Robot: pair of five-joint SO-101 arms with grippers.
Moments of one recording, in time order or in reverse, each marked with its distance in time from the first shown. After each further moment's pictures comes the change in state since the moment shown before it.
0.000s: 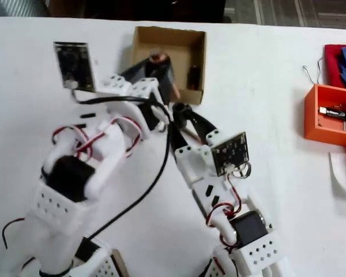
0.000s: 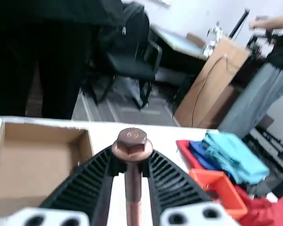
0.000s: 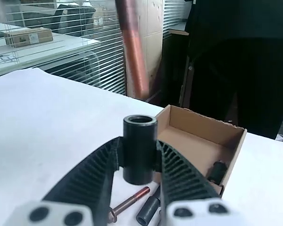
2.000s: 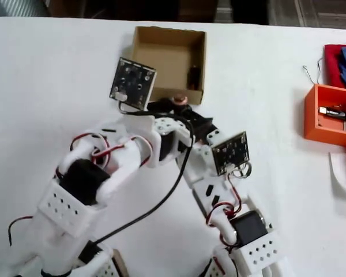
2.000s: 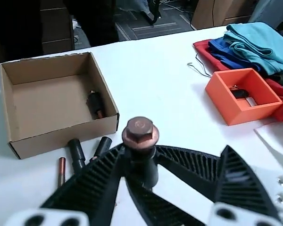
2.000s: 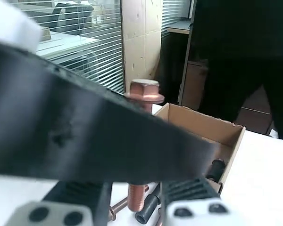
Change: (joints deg) left arm 4.6 0.0 2.9 16.5 -13.4; right arm 0.2 -0.1 0.3 0.0 0.0
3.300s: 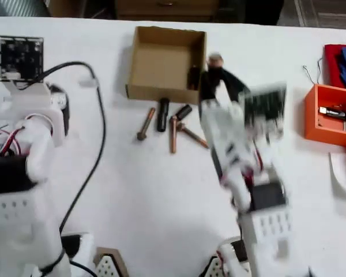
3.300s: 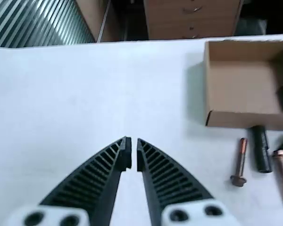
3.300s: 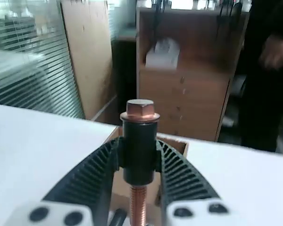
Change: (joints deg) left arm -43.1 -0.2 -4.0 11.3 -19.8; right arm 12.2 30.1 -36.7 10.4 -3.7
